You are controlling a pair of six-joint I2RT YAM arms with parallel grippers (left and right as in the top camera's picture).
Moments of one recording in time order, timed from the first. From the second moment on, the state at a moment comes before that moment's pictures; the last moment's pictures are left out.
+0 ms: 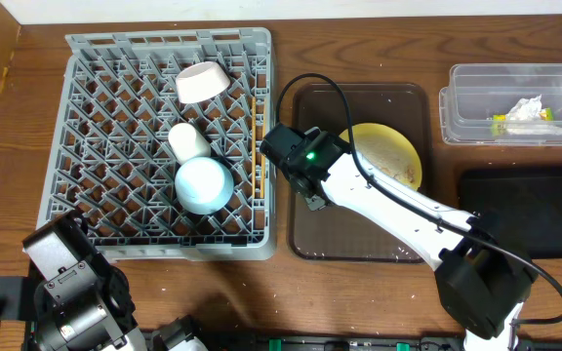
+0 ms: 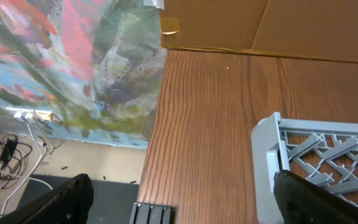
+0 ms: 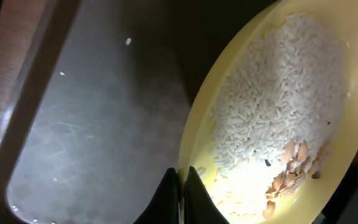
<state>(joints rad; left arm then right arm) 0.59 0.74 0.98 -1.21 -0.81 -0.83 0.86 1.97 1.61 -1.13 0.37 0.38</state>
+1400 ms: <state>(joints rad) 0.59 0.74 0.98 -1.21 -0.81 -0.83 0.20 1.97 1.82 -1.35 0.35 0.82</state>
